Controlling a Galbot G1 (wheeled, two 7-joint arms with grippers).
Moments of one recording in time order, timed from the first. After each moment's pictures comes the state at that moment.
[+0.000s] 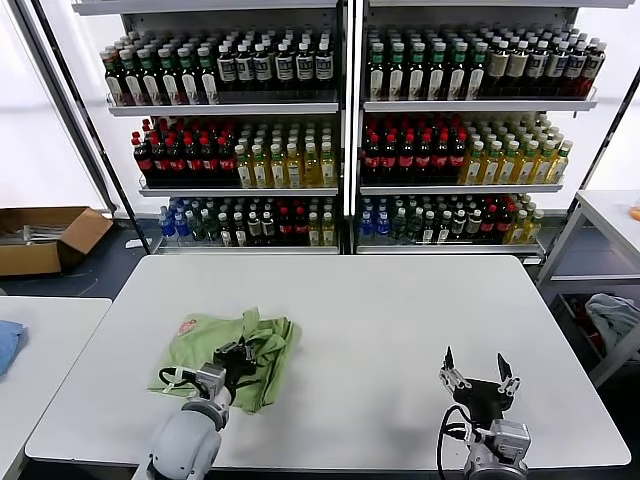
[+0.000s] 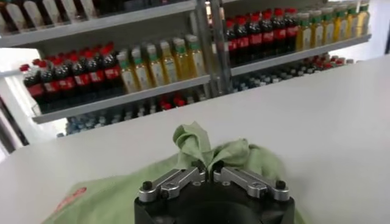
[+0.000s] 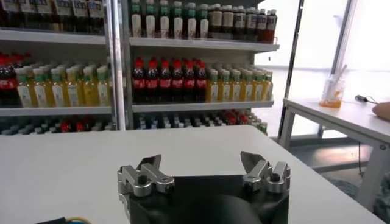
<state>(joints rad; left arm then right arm) 1.22 -1.24 -0.30 -1.88 -0.12 0.46 -0.04 -1.58 1.41 0.46 2.23 0.13 -0.36 0.38</state>
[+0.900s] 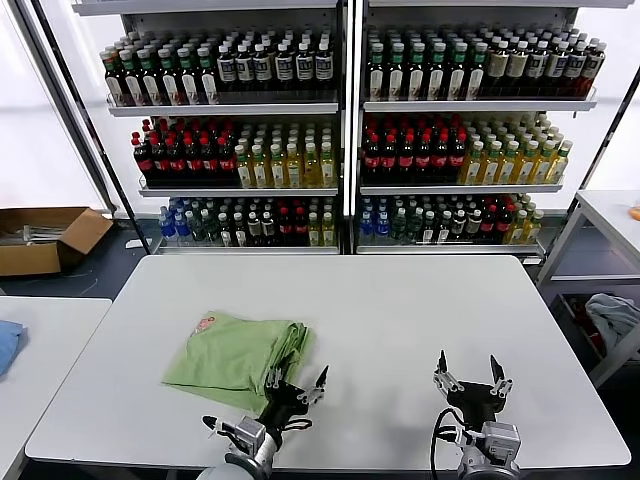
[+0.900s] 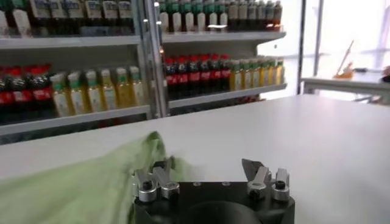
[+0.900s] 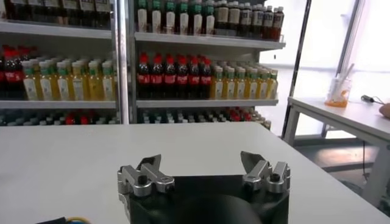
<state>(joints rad) 1.38 -1.32 -0.18 -1.92 -0.10 0.17 0.04 -1.58 1.40 0.45 2.22 0.12 -0.35 0.38</state>
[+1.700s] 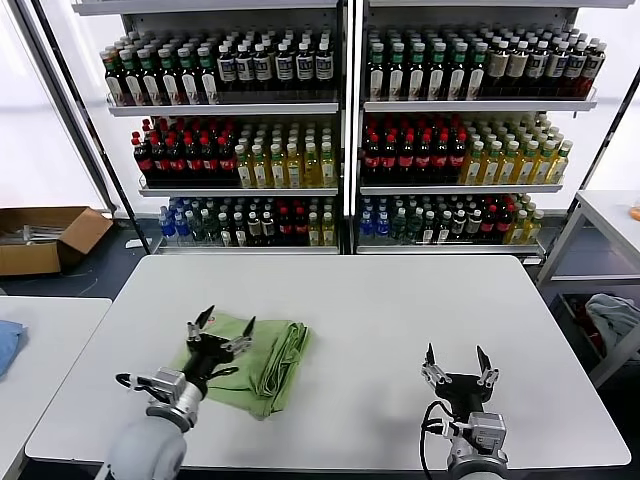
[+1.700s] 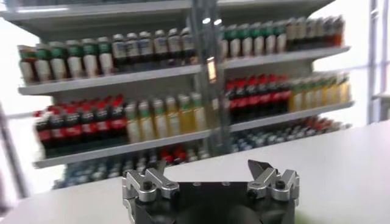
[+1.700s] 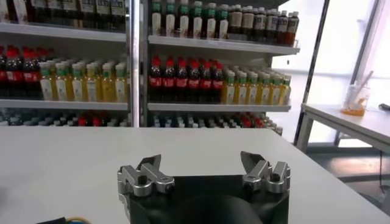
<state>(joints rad) 1.28 -1.13 -0.43 -1.95 -0.27 0.28 -0.02 -1.52 1.37 0.39 2.20 0.11 -0.38 0.38</state>
